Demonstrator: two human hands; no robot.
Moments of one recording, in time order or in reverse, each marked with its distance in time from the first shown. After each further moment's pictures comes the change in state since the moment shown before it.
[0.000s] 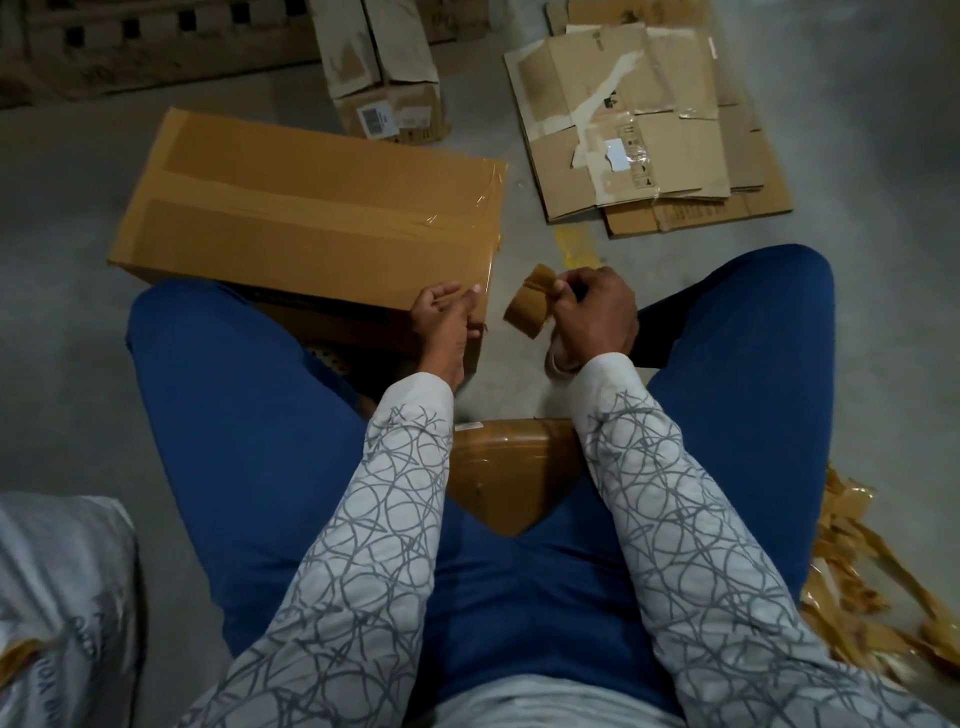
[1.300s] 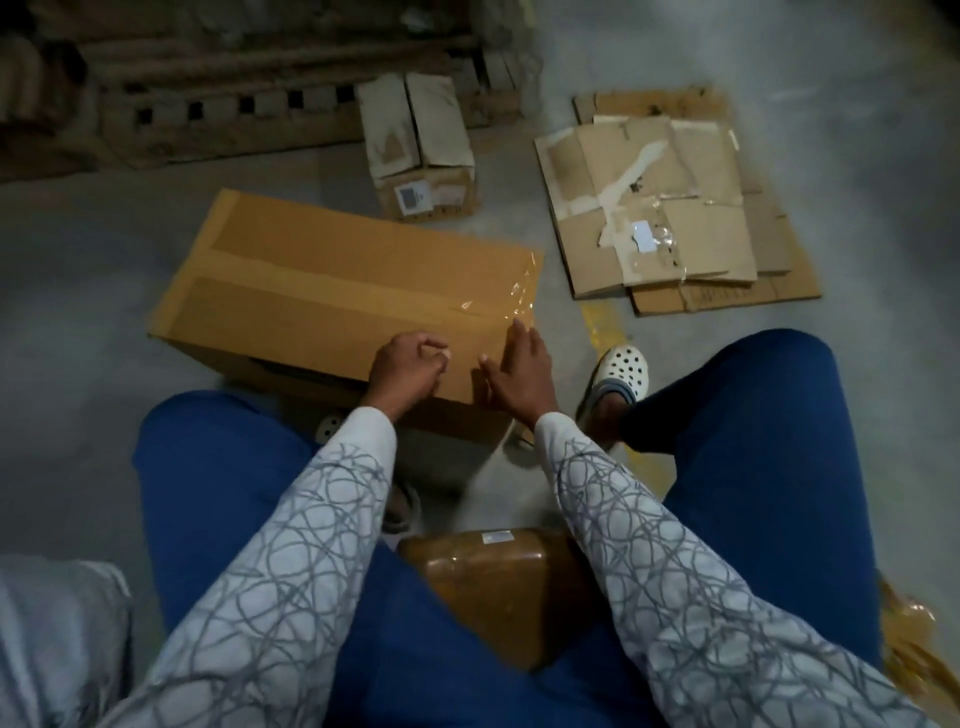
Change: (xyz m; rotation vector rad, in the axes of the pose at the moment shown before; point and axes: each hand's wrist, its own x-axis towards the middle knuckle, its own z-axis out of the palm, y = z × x) left_hand 0.075 0.077 -0.063 0.758 -0.140 0.156; right_hand 0.039 -0.050 0.128 0.070 -0.427 -0.147
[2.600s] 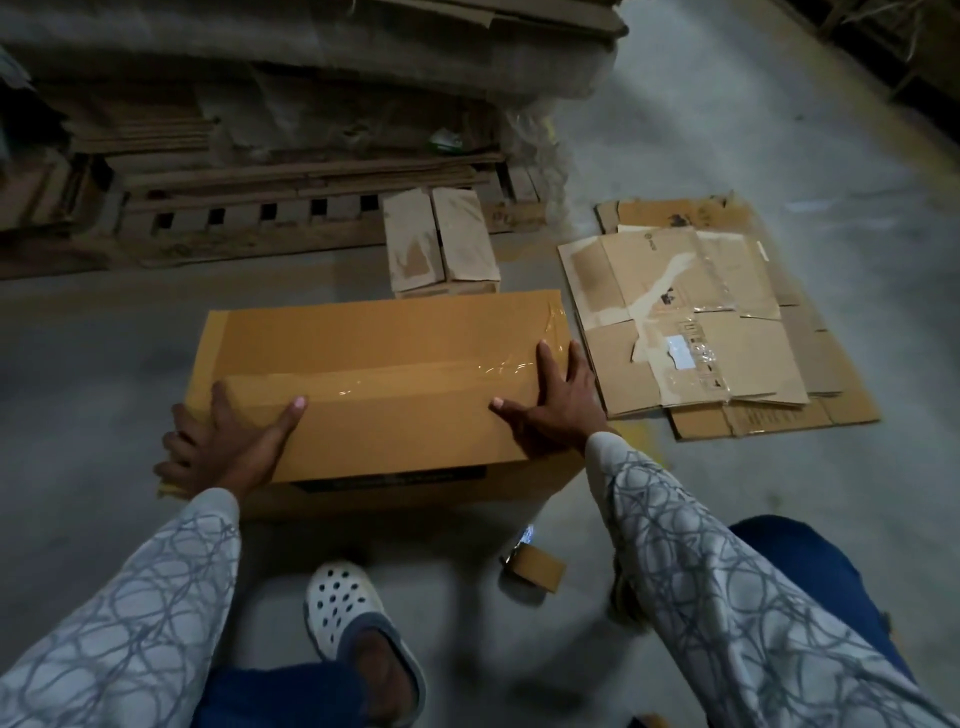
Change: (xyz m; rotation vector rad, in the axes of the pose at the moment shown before) left_hand 0.184 -0.081 -0.173 0.518 0.543 -0.331; right_hand 0.195 -0.043 -0.042 -0.281 -0.129 0.016
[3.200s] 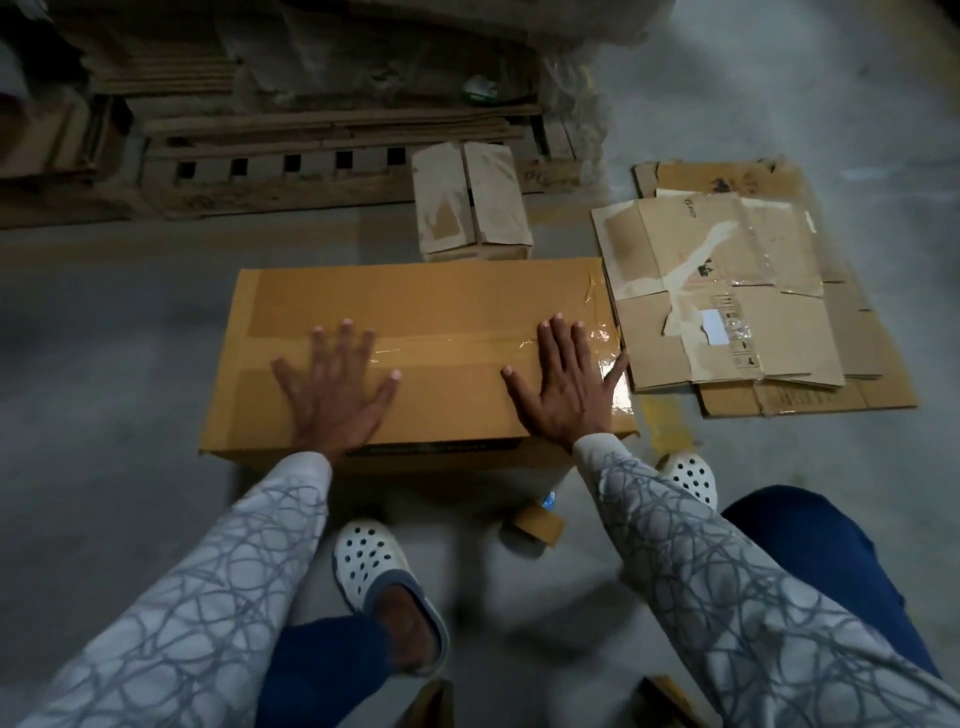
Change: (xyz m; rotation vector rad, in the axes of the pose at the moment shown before) left_hand -0.020 0.037 0.029 0.332 -0.043 0.611; right_hand -0.012 -0.027 0.046 -0.372 0.253 -0.120
